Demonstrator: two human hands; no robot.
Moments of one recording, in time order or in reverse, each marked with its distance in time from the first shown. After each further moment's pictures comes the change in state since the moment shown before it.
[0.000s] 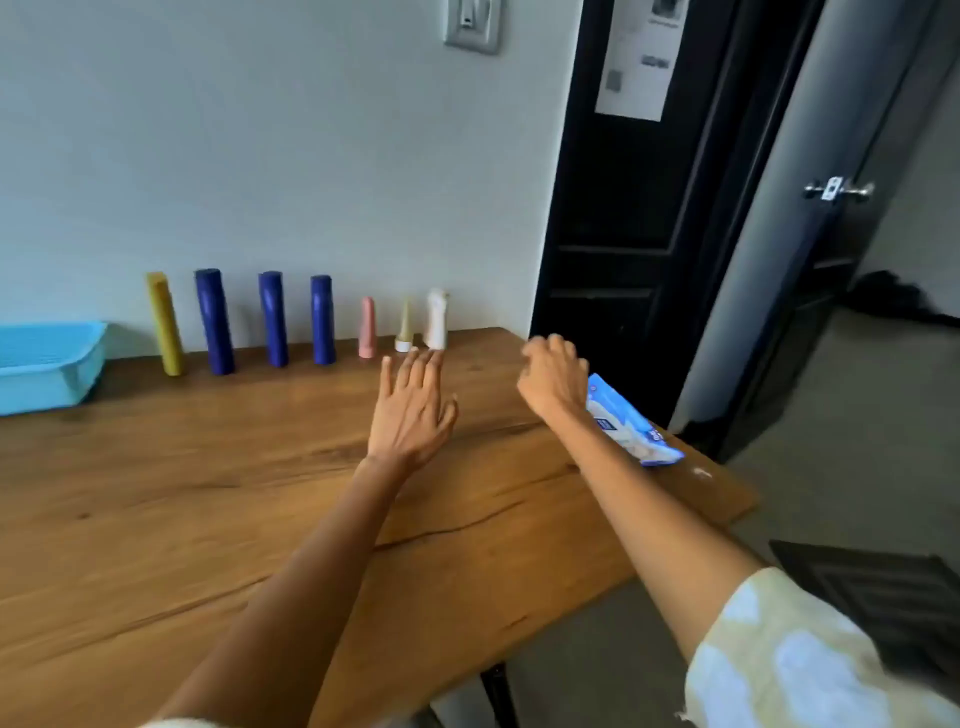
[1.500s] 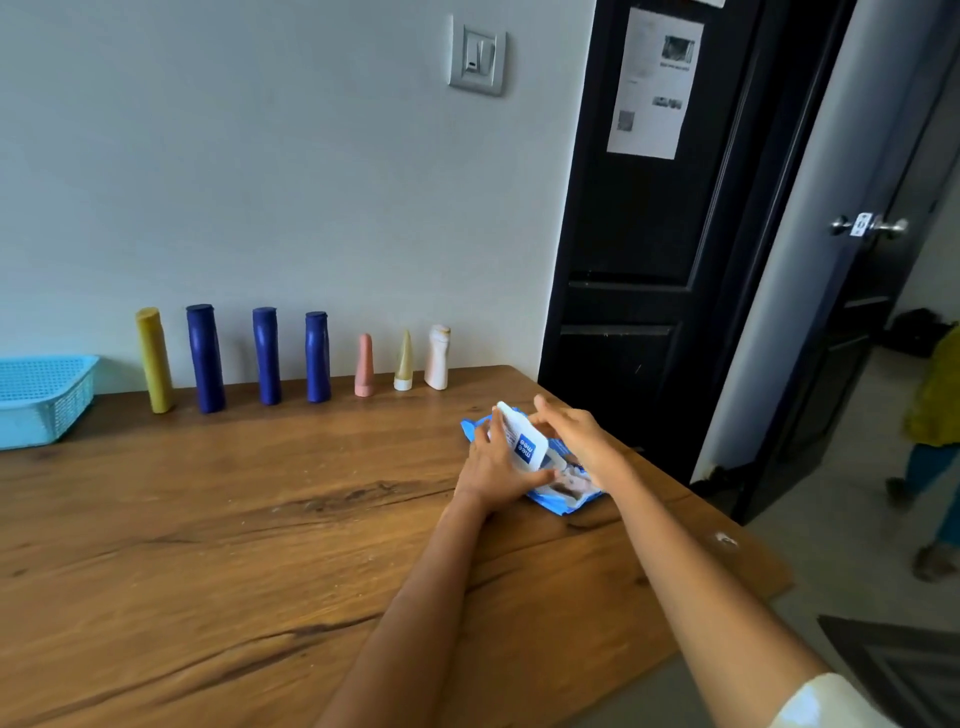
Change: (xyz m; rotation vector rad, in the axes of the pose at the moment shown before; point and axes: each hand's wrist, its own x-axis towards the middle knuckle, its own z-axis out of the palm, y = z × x) left_hand 0.043 0.079 0.076 -0.660 -0.322 -0.252; right_hand 0.022 0.057 0.022 0.926 -0.398 0.261
